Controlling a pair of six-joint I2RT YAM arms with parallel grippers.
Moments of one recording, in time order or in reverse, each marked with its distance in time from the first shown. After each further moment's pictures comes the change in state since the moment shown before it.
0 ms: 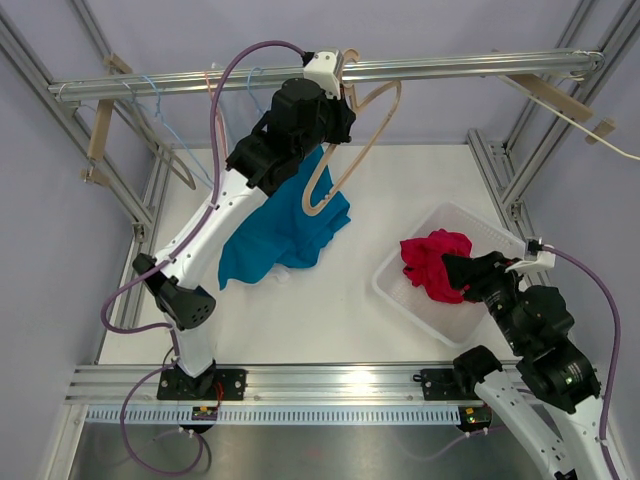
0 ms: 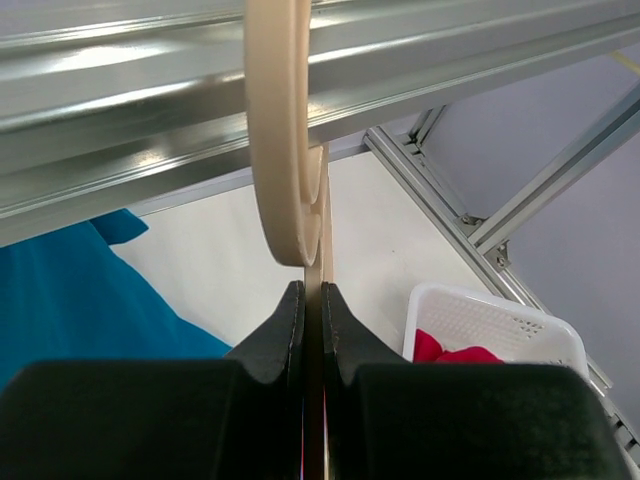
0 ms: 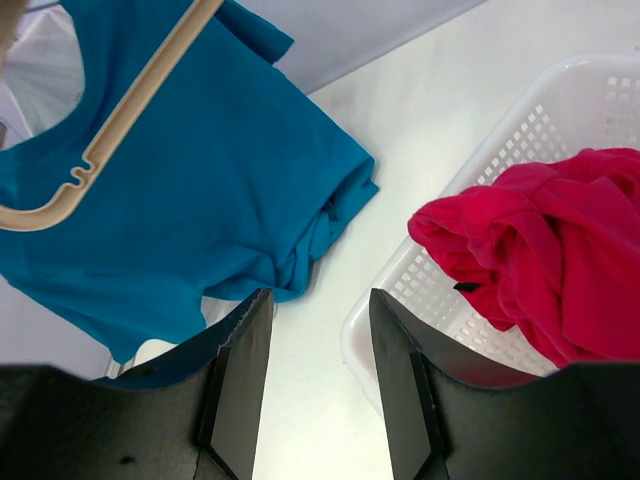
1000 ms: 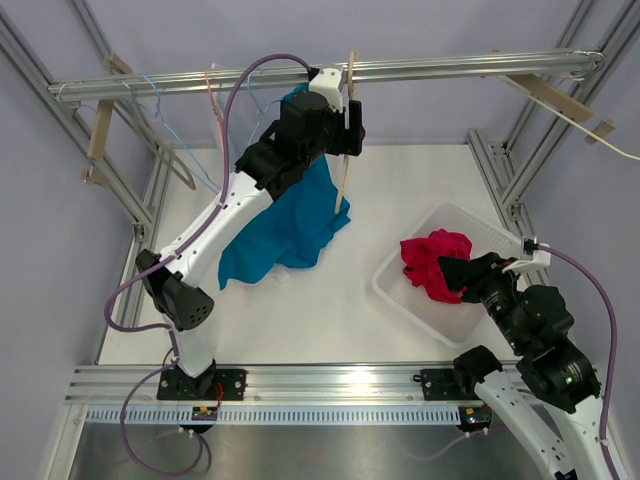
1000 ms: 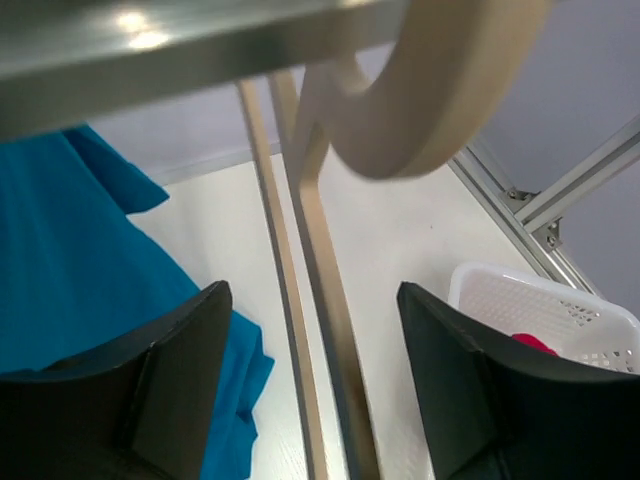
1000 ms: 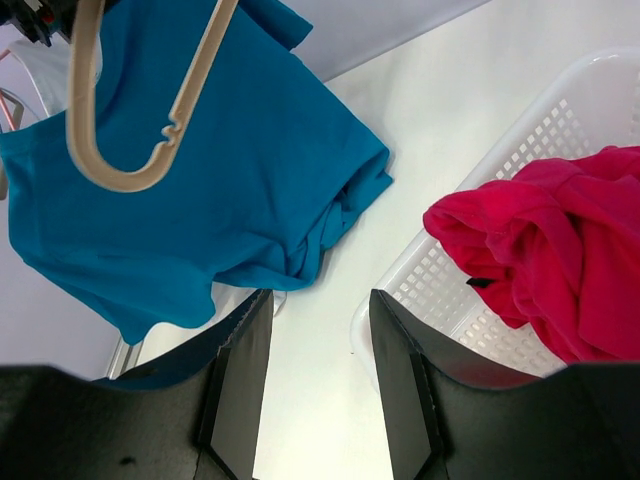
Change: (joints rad) left arm 0.005 0.001 -0.114 0.043 -0.034 0.029; right arm 0.000 -0.003 0.006 0.000 -0.050 -0.010
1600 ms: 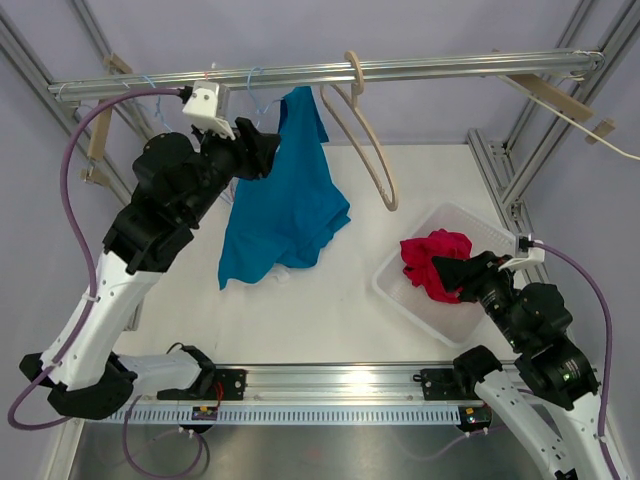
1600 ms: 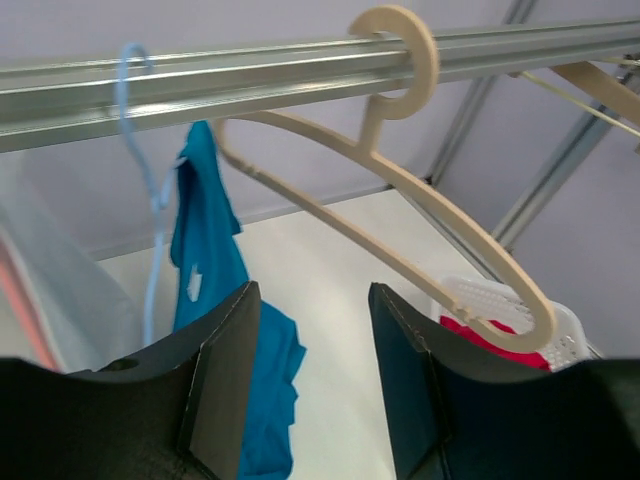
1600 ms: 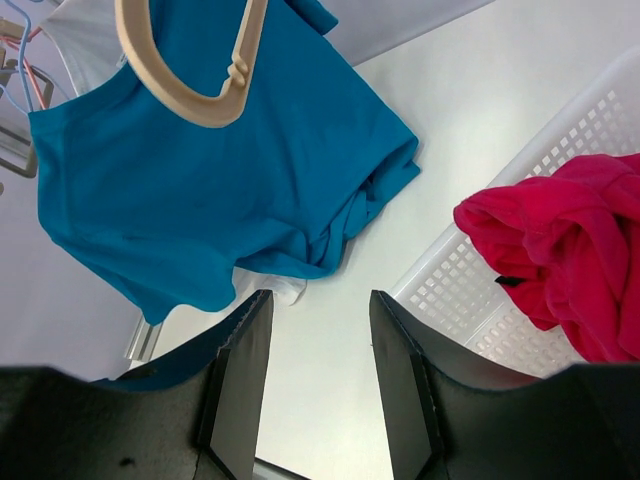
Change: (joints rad) left arm 0.040 -0.635 -0.406 0.017 0.015 0.060; right arm 0.000 0.015 -0.007 0.031 -0.066 0.007
